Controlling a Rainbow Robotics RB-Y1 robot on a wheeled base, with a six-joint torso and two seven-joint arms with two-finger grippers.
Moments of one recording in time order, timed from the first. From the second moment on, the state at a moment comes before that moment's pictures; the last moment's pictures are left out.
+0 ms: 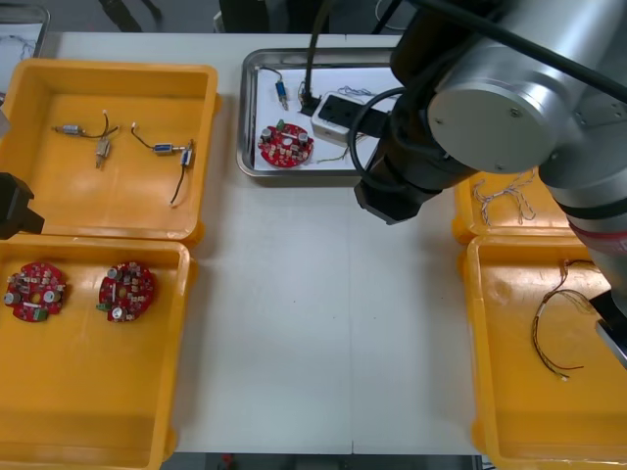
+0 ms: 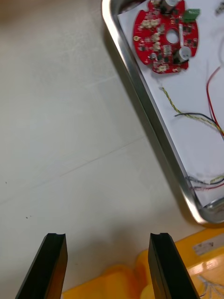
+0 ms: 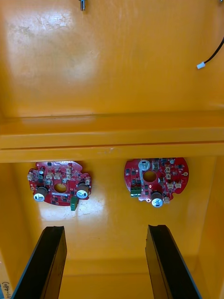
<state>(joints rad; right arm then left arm) -0.87 -0.49 0.42 -2.06 -0.71 1.91 1.66 -0.33 0.93 0.21 -2.10 0.95 1.91 -1.22</state>
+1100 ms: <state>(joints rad) -0.34 -0.68 -0.19 -2.27 -0.86 1.92 1.20 -0.32 0.93 0.21 -2.09 0.95 1.91 -1.22</state>
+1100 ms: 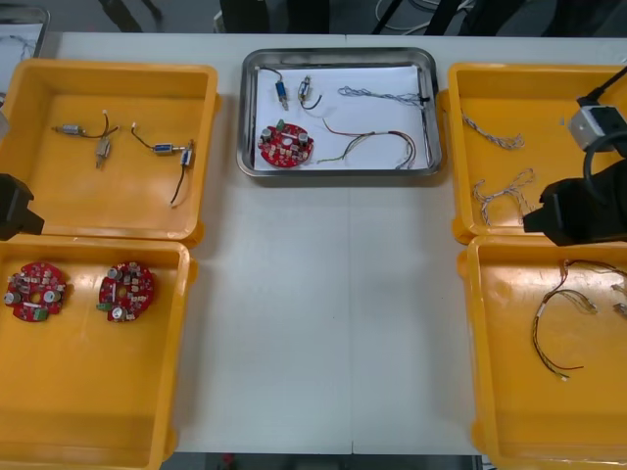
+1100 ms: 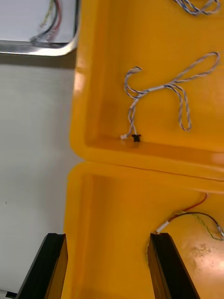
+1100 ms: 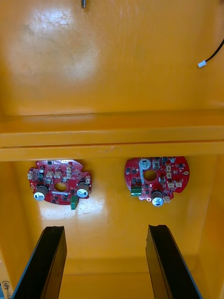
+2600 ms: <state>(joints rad) -0.13 -0.74 -0.33 -2.23 -0.82 1.92 1.34 -0.32 0.93 0.21 -2.09 0.95 1.91 -1.22</state>
